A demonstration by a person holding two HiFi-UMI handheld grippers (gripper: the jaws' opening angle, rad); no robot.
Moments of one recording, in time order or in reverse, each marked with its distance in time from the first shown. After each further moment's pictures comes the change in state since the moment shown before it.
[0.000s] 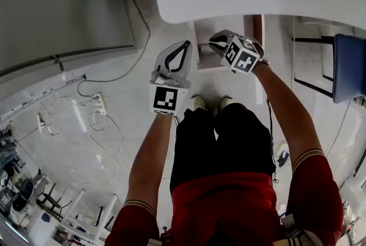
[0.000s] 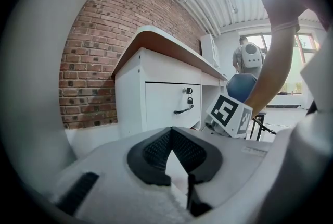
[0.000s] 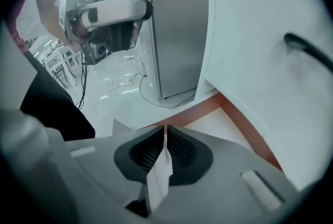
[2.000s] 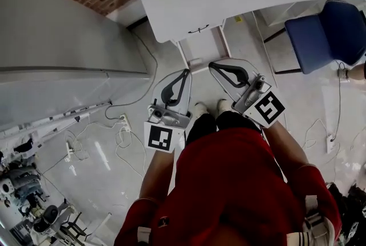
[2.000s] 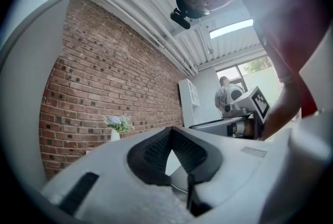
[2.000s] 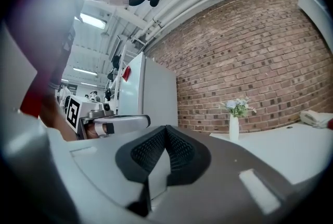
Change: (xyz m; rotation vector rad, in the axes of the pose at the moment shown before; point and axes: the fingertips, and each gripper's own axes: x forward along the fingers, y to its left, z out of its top) left arm -0.157 -0.157 0.401 0.078 -0.333 -0.168; right arm -0.527 0.124 0.255 0.227 -0.992 -0.436
